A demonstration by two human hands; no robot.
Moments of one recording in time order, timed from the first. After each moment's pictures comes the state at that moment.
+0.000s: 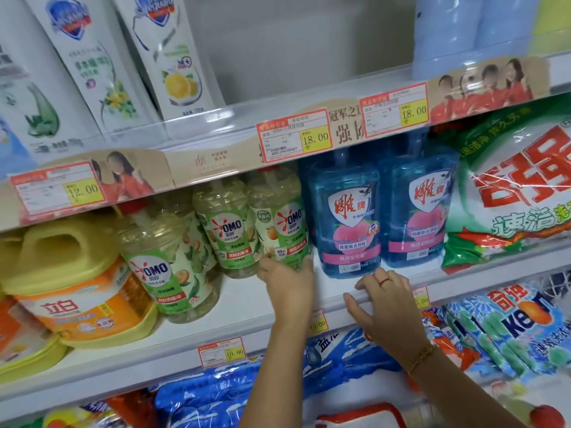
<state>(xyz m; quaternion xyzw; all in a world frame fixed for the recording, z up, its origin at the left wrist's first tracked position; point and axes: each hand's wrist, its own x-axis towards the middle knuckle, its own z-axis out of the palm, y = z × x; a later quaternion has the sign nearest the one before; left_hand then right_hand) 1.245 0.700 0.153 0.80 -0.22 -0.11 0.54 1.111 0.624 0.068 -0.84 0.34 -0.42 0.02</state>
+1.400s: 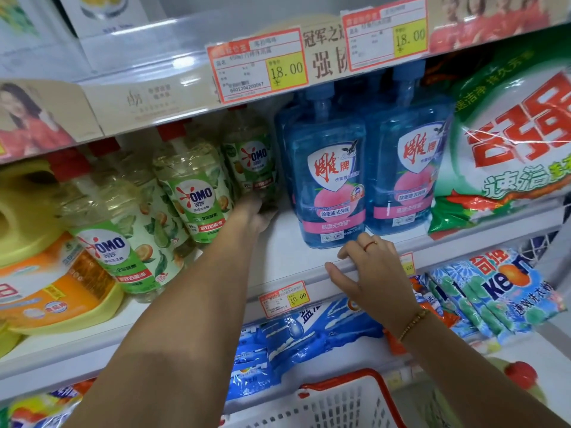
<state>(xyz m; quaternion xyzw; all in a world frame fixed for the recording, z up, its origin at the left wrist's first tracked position) 1.351 0.590 0.152 0.54 -0.07 -0.43 0.72 1.108 0.625 0.078 -0.86 0.33 -0.38 0.04</state>
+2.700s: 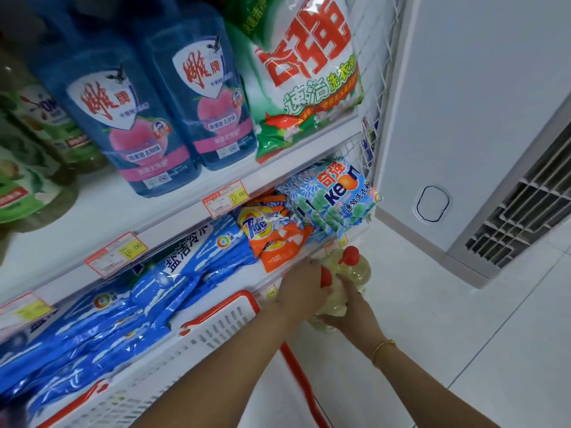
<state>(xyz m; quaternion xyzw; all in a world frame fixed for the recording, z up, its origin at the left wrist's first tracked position) 1.010 0.690 -0.016 0.68 -0.71 -0.19 0.01 0.887 0.713 -0.084 -0.61 0.59 -0.25 0.46</state>
